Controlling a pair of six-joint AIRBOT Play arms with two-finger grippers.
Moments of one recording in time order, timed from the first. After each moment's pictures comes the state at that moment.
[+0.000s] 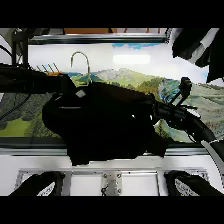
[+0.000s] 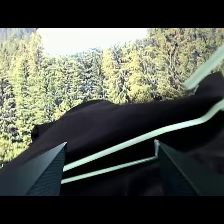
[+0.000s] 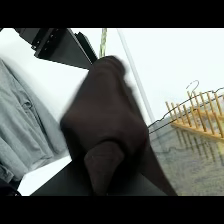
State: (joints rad) left arm -0.32 -1.04 1.62 1.40 -1.49 -1.72; right arm 0.08 -1.12 0.64 0.42 1.43 -0.17
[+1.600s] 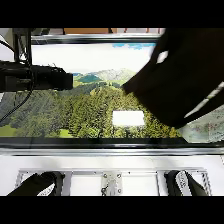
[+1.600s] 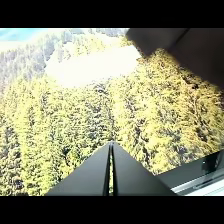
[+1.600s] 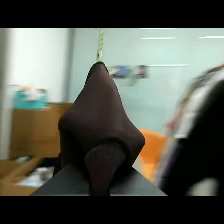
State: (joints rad) left arm -0.41 -1.05 1.62 1.50 -1.38 -1.73; right arm -0.83 -0.84 1.11 0.37 0.86 -0.06
